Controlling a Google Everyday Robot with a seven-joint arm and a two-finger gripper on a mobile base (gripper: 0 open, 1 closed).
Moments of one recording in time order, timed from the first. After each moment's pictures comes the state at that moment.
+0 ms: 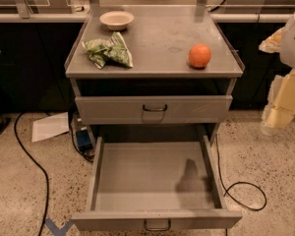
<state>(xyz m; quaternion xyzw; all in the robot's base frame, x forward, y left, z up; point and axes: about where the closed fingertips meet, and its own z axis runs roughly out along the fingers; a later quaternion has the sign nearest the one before) 0.438 -0.217 0.976 -0.60 0.78 -0.03 0.16</state>
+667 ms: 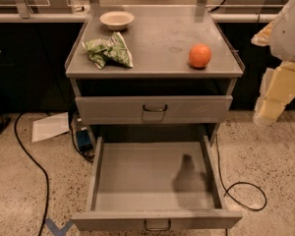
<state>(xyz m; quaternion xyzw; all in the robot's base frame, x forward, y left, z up) 0.455 -0.212 0.979 -0.61 0.77 -0.05 0.16</state>
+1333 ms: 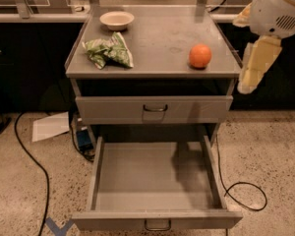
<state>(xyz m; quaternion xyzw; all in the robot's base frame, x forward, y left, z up) 0.537 -0.209 0.979 -0.65 0.74 -0.04 0.18</state>
